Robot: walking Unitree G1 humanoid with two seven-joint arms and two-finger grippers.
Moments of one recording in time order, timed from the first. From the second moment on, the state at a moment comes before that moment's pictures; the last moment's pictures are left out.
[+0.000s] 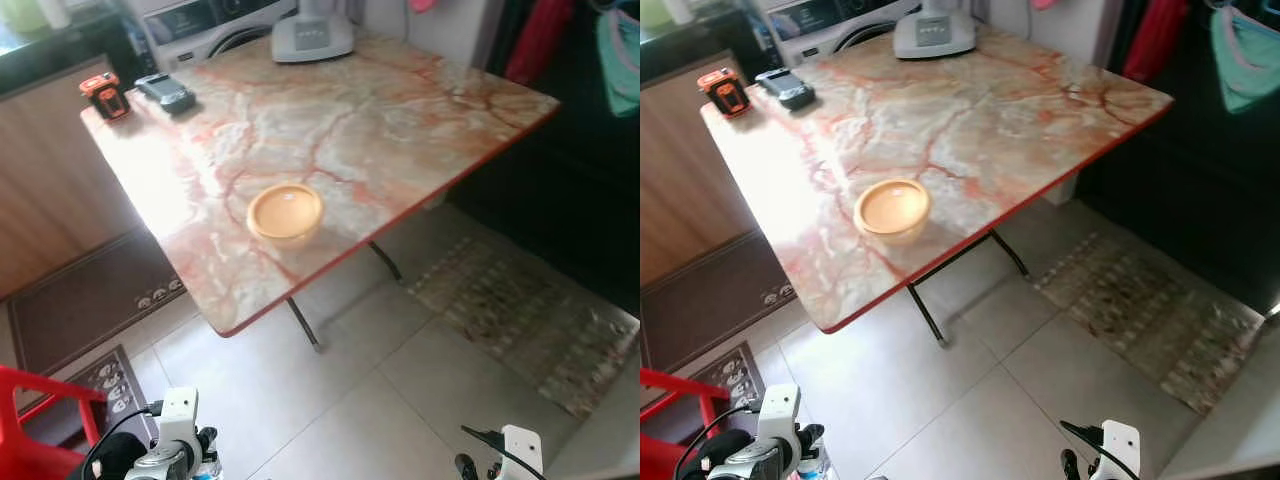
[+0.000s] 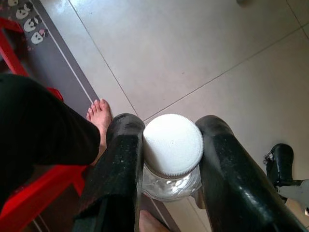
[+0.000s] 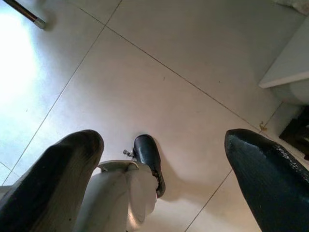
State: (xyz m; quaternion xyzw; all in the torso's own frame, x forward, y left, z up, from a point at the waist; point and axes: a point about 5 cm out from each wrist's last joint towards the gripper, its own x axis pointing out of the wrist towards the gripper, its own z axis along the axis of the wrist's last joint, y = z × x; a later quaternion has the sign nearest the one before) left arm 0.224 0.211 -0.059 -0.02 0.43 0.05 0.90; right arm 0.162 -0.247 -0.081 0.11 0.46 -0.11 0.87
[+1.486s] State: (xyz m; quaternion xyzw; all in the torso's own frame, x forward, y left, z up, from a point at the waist) left arm 0.219 0.213 -0.062 0.00 0.45 0.03 0.89; right arm 0.163 -0.247 -0.081 0.09 0.47 -0.10 0.87
